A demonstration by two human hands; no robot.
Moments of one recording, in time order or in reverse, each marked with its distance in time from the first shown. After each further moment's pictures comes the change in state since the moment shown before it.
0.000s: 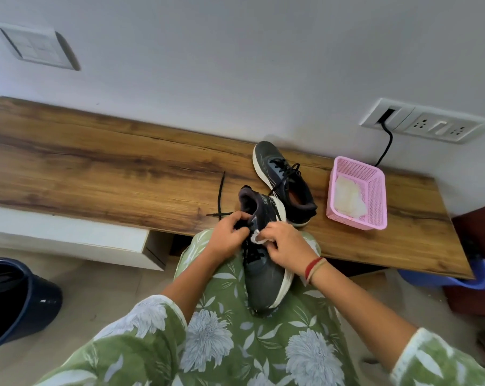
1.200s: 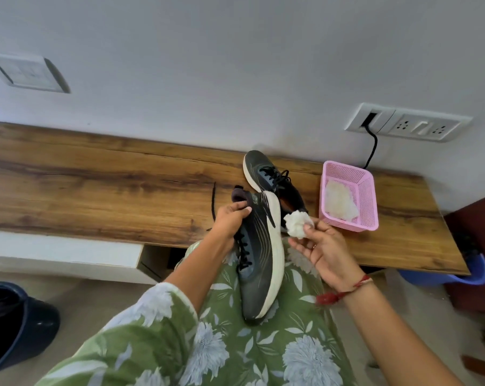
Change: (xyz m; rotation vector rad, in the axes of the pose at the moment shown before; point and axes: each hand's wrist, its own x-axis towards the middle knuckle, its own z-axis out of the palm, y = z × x) left_hand 0.043 0.046 0.016 -0.479 0.126 -0.428; right_hand -0.043 0.008 -0.050 1.676 0.463 0.617
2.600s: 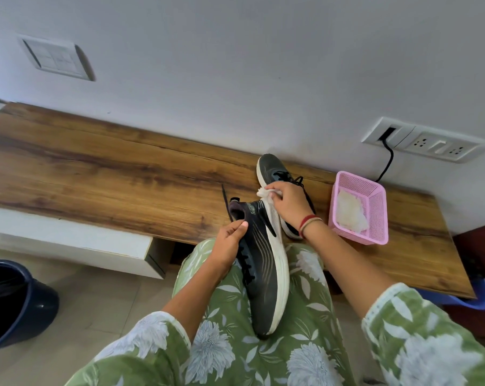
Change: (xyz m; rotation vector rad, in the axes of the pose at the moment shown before) left_hand -0.030 -0.041 -0.035 -0.095 -0.122 0.295; right_hand 0.090 -0.003 0.084 -1.469 -0.099 -0.568
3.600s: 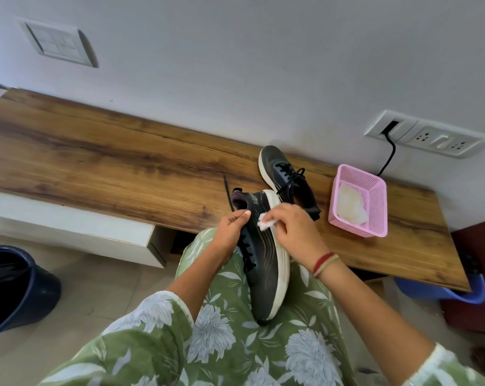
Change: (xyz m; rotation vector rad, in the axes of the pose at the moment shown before) left_hand -0.002 0.003 -0.001 0.008 -0.008 -0.046; right_hand -0.088 -0.012 -0.006 -0.112 -0.064 -0.210
